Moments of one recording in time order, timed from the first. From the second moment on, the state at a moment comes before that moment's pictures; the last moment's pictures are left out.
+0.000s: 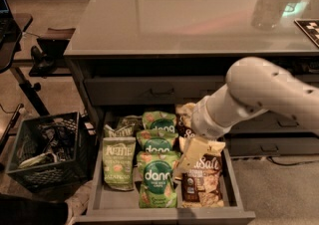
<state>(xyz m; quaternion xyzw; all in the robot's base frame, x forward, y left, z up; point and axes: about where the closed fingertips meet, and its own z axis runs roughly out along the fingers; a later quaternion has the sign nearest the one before) 0.462 -0.073 0.725 -0.63 0.73 0.16 0.22</state>
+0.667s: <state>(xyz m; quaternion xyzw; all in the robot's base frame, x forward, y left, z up) 0.500 -0.001 0.631 -0.62 0.72 0.19 0.24</state>
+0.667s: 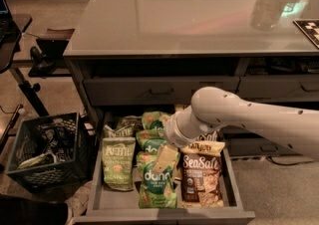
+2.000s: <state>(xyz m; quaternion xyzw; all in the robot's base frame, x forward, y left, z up) 0.540 0.039 0.586 -0.62 0.71 0.16 0.29</state>
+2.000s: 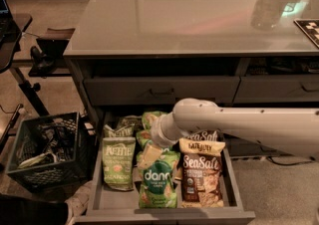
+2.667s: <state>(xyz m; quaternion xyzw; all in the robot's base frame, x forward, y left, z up) 0.558 0.093 0.561 -0.65 0.67 0.18 0.30</state>
